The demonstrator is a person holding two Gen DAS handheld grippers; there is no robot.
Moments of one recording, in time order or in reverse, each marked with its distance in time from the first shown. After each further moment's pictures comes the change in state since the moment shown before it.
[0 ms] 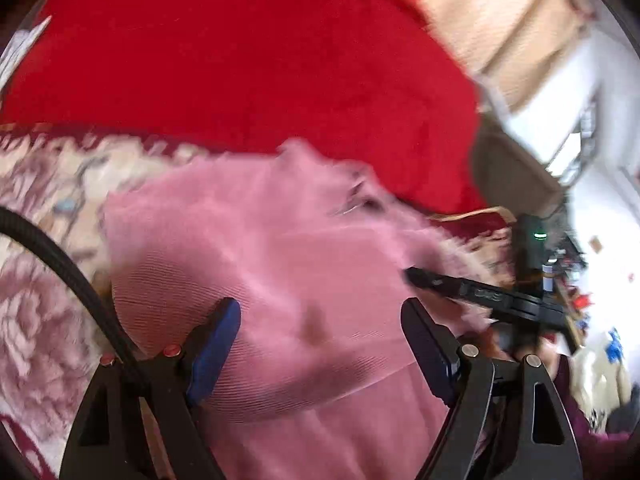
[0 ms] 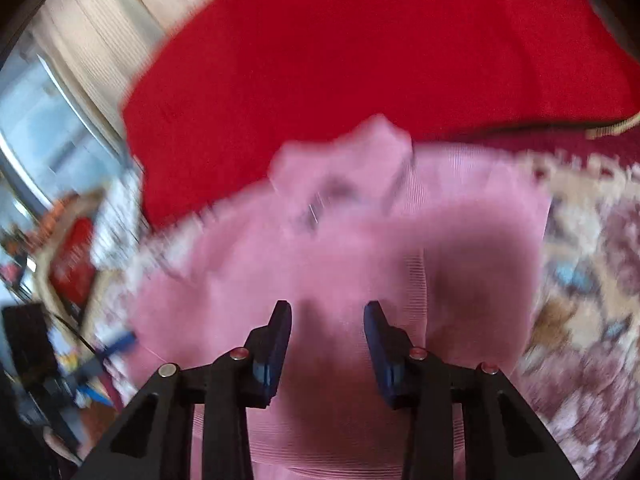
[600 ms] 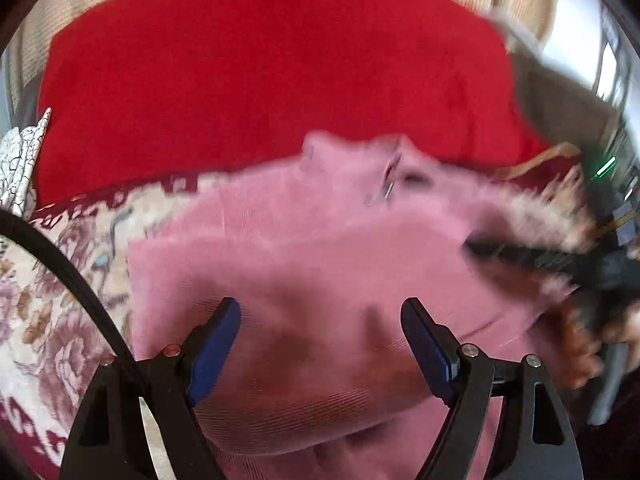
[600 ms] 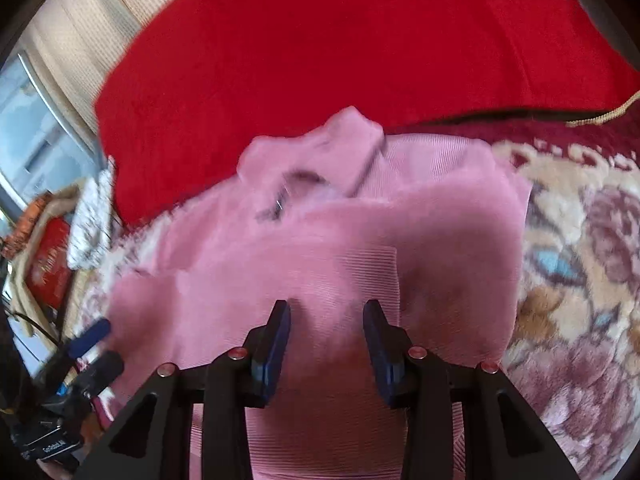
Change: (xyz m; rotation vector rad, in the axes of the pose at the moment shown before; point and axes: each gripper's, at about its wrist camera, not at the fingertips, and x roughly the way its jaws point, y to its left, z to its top) left arm 0.037 -0.047 -0.003 0.246 0.026 0.361; right arm -0.001 -0.005 0.001 0.022 -0.029 -0.074
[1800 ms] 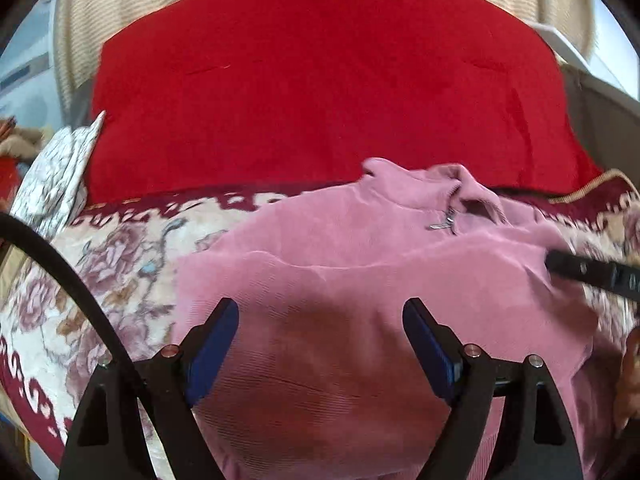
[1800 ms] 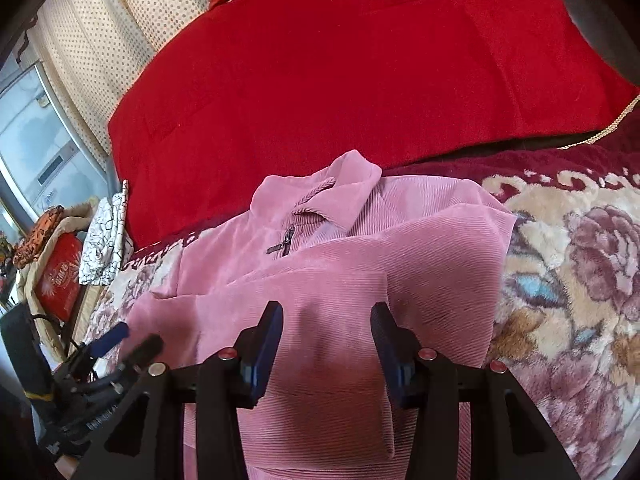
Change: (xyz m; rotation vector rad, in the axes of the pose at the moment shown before) left arm -0.005 0.024 0.003 -0.119 -0.105 0.185; right arm -0.028 -0.004 0.004 0.001 -0.109 0.038
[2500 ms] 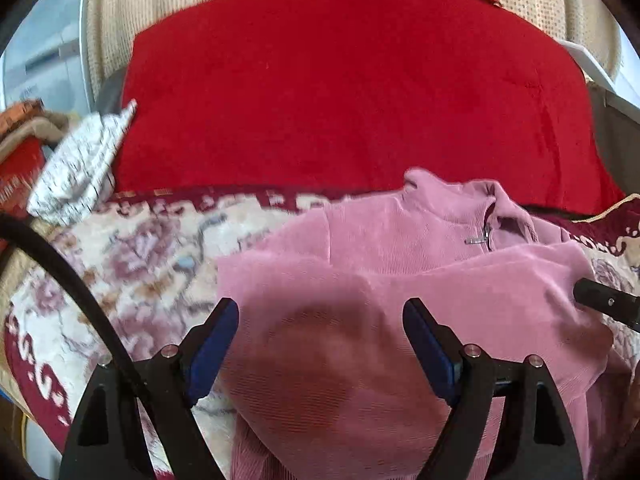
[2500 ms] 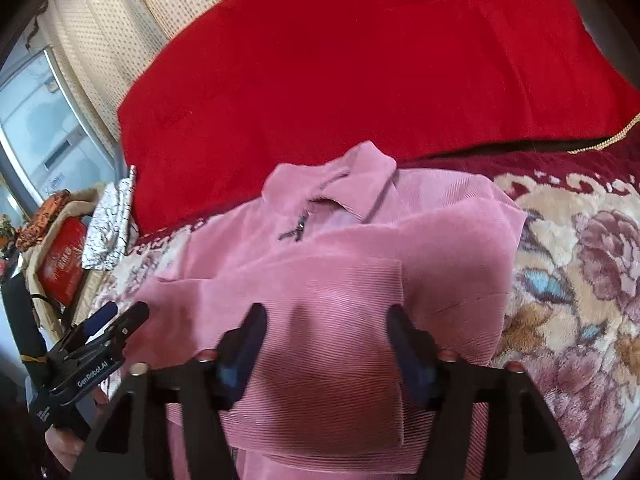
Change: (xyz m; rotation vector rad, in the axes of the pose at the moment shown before) left arm -0.004 0.026 -0.002 -0.046 0.003 0.053; right arm -0.003 0.009 -0.006 -0.047 0.012 0.018
